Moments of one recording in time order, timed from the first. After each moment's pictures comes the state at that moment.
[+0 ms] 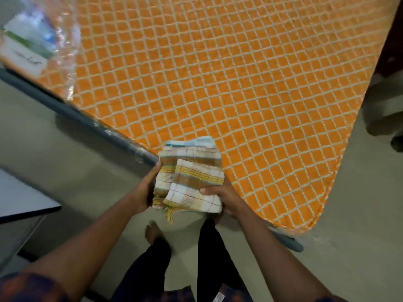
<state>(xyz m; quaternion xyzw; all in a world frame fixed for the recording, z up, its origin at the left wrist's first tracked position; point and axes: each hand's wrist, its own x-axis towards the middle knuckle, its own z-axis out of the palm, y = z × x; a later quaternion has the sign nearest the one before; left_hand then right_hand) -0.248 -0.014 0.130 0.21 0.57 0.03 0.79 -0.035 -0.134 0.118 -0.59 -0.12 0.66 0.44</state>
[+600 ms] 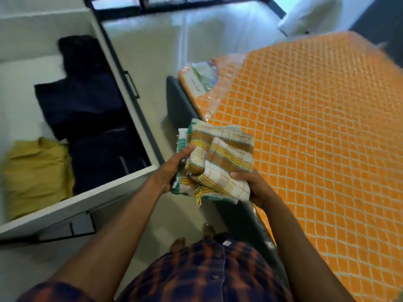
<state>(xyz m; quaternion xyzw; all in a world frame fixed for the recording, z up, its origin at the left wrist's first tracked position) -0.520 0.008 0.281 0.16 0.41 0.36 0.82 -0.273 0.009 0.284 -0.50 -0.37 0.72 0.30</state>
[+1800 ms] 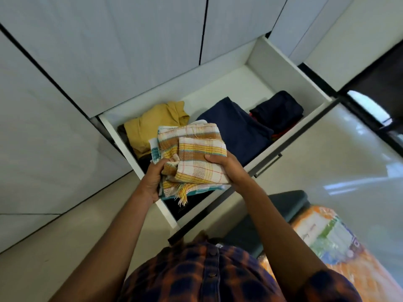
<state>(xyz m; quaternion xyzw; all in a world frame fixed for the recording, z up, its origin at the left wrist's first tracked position) -0.659 0.048 0.242 -0.22 0.45 0.83 0.25 -0.671 0.276 0.268 -0.18 -0.60 0.73 -0.26</state>
